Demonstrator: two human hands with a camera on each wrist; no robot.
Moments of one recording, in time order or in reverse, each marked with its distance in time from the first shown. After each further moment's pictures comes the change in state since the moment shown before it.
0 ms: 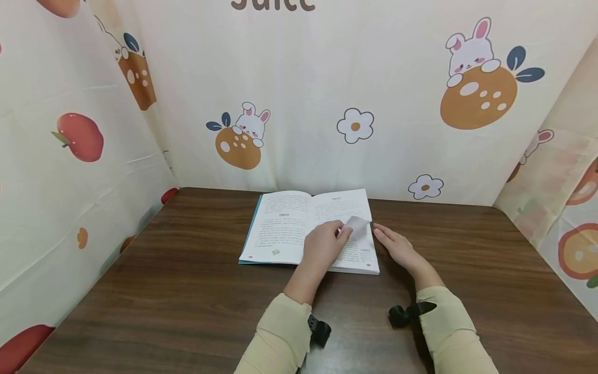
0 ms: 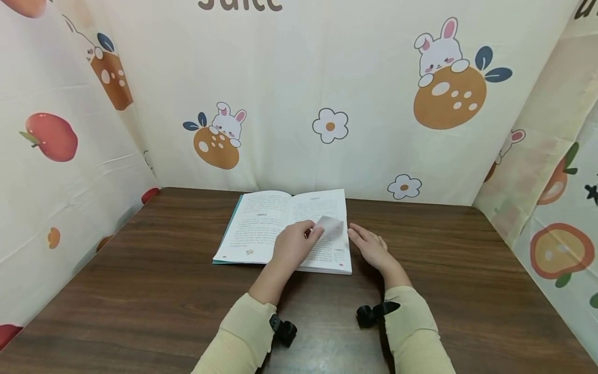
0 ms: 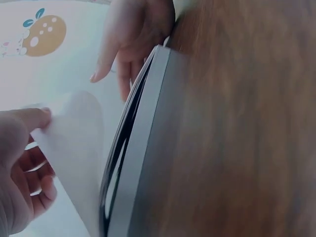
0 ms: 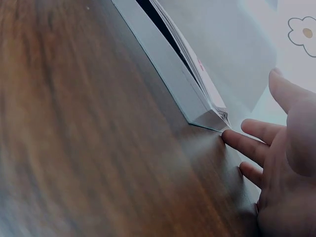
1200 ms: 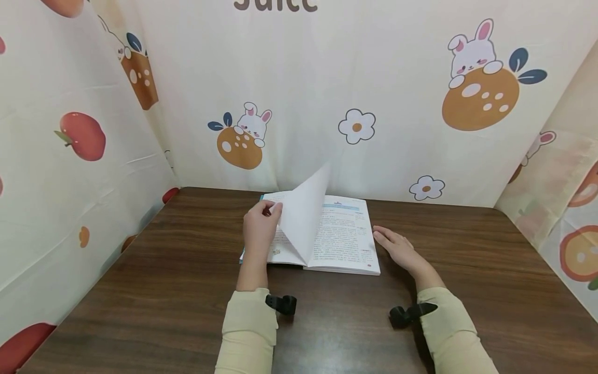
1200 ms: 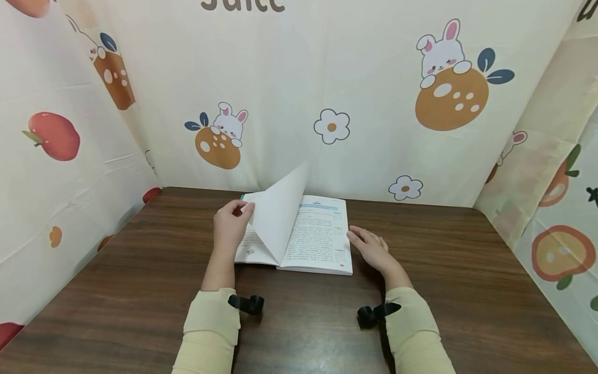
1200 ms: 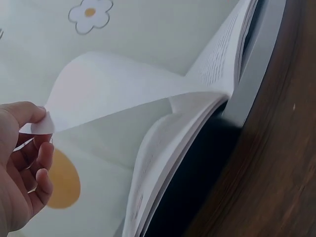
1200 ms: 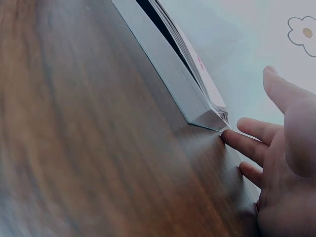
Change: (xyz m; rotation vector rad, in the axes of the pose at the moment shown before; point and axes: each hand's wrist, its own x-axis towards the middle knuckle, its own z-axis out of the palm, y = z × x) left_hand 0.004 -0.084 -0.080 -0.364 0.376 -0.346; right_hand 0.000 0.001 0.002 -0.021 0.016 -0.030
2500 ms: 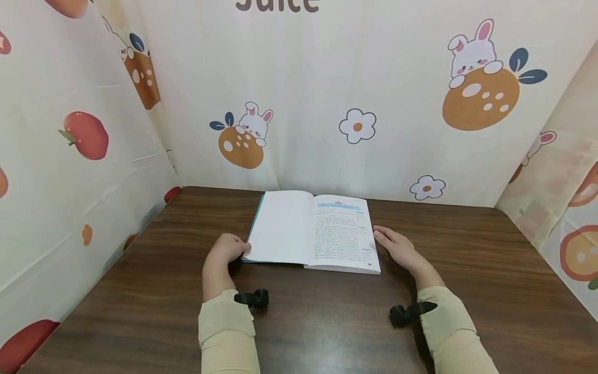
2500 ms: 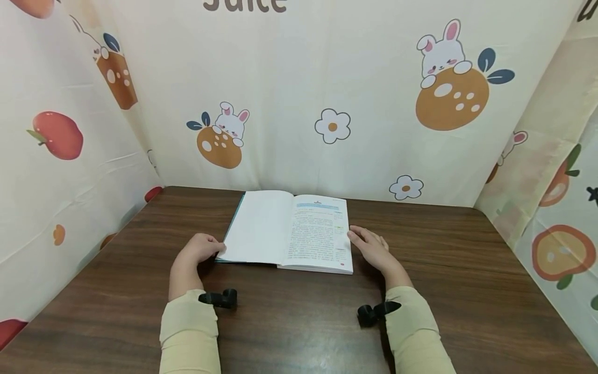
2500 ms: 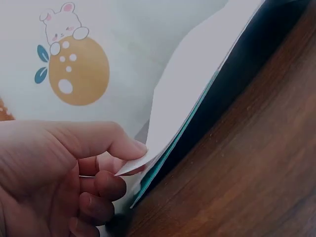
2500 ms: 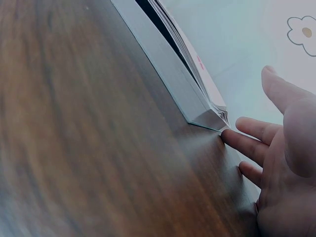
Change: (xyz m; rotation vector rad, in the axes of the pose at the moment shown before) left_hand 0.008 -0.068 -0.068 0.368 -0.548 -0.352; right_hand 0.000 0.000 0.000 0.000 0.007 -0.015
